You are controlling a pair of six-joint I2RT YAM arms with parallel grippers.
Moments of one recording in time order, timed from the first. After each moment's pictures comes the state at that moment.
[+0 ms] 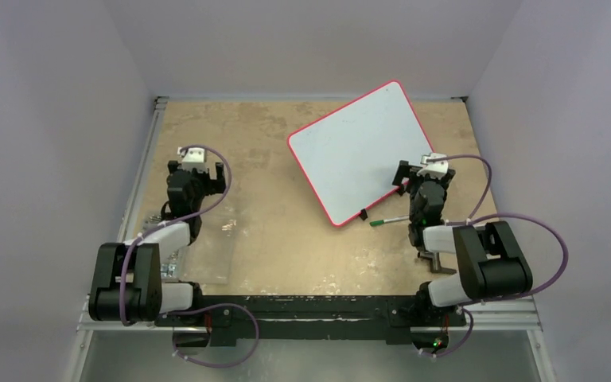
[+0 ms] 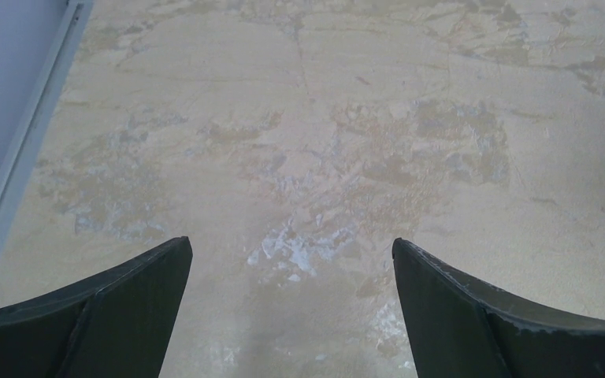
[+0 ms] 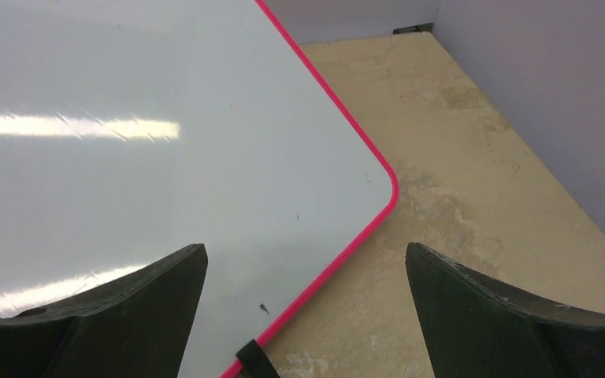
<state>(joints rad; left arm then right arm) -0.01 1.32 0.38 0.68 -0.01 0.04 0.13 1.48 0.28 1.17 0.35 0.03</state>
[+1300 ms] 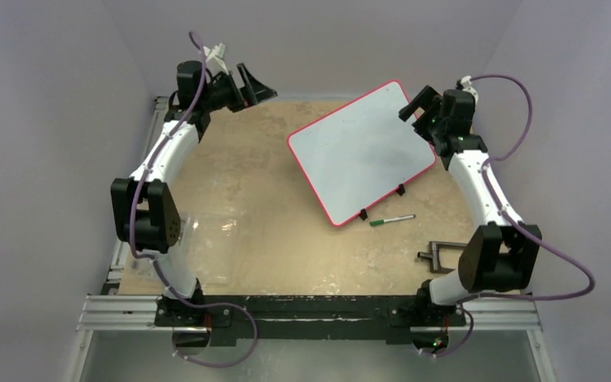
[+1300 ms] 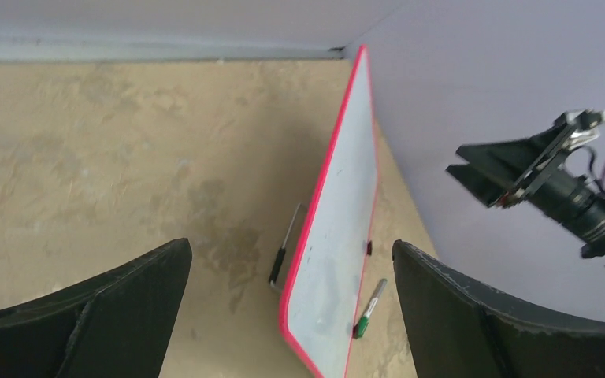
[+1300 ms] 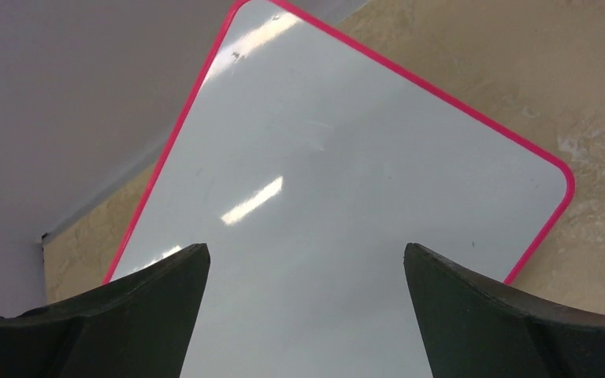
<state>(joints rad) -0.08 1.84 1.62 0.08 0.78 -0.65 0.02 1.43 1.25 -0.27 0.05 0.65</state>
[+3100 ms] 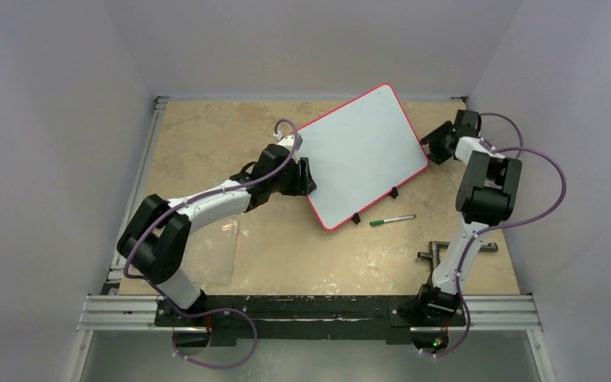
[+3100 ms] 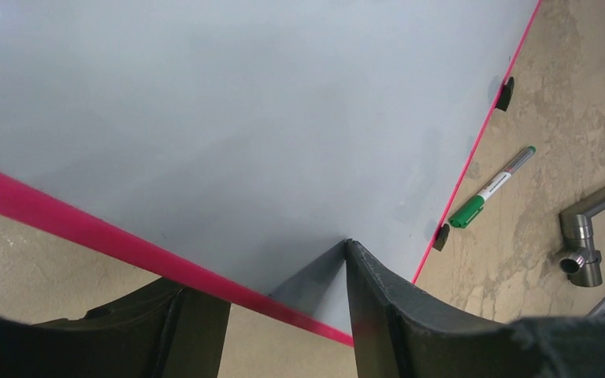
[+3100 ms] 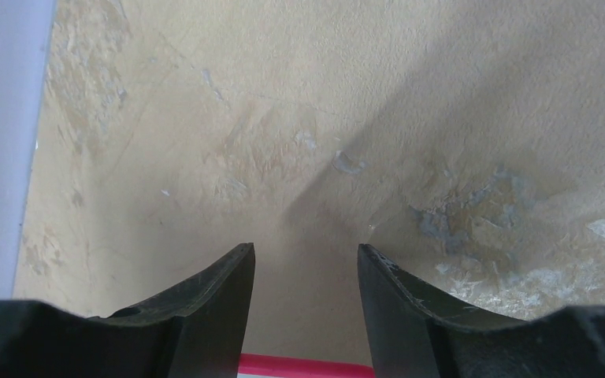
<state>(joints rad) -0.64 1.62 1.00 0.00 0.07 -0.51 -0.27 2.12 1.48 -0.21 -0.18 0.76</state>
